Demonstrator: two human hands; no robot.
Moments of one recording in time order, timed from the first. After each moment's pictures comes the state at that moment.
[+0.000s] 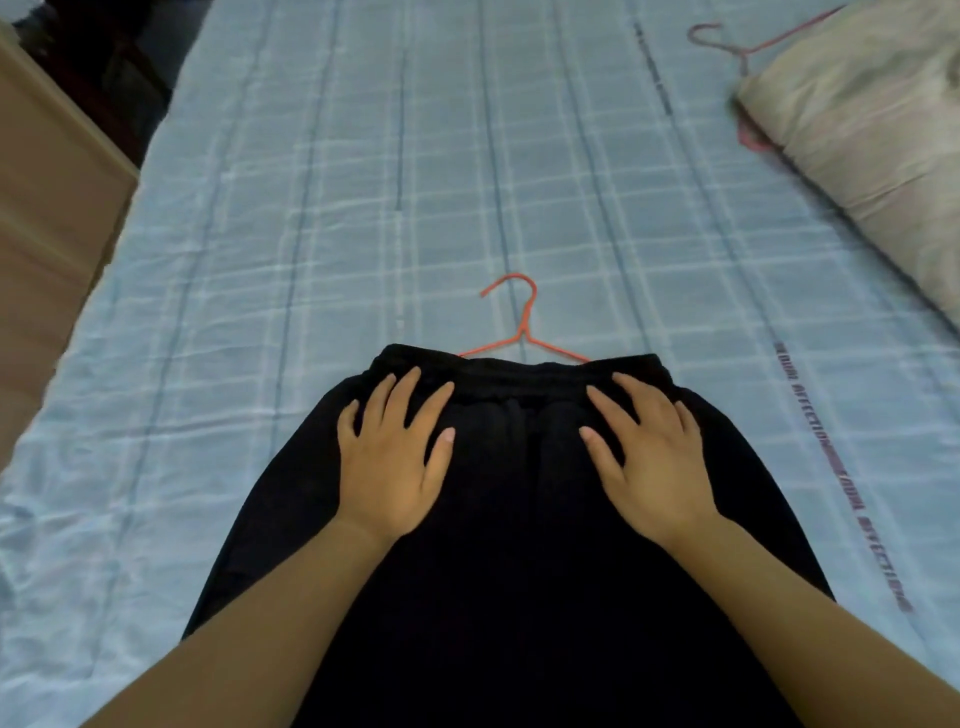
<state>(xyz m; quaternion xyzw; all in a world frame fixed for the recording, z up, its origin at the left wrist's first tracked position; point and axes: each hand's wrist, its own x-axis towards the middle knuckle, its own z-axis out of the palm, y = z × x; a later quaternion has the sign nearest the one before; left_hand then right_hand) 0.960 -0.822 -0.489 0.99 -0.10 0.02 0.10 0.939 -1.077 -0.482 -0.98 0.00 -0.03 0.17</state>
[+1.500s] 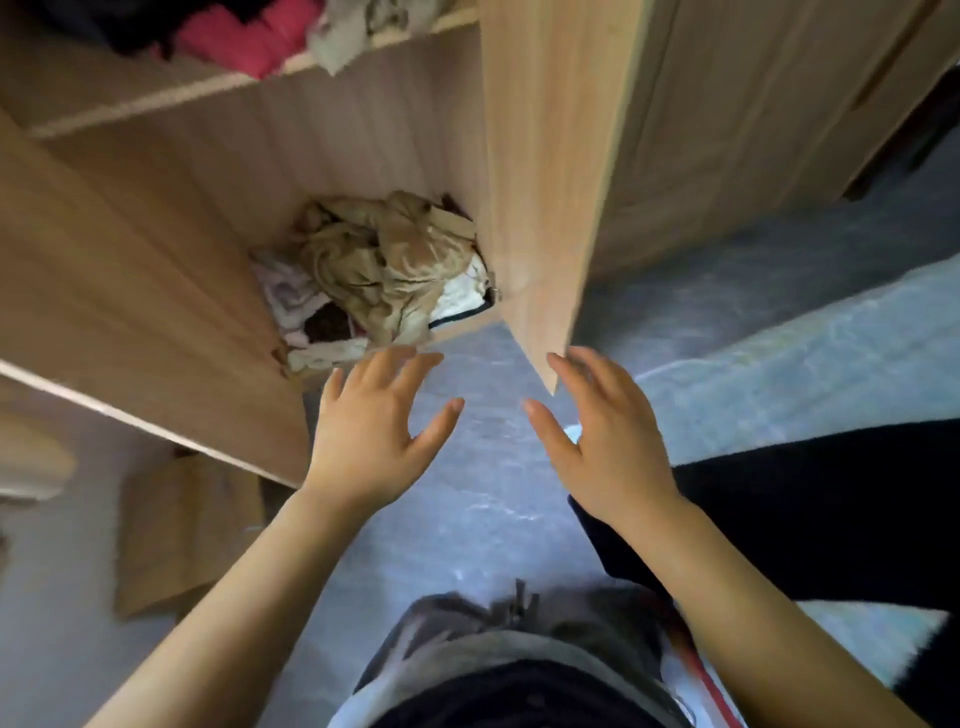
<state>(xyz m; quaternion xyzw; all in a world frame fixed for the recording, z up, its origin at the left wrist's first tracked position) 0.096 -0.562 -0.083 0.87 0.47 0.10 0.10 0.289 -0.650 -0.107 -0.75 -0.59 0.10 0.29</state>
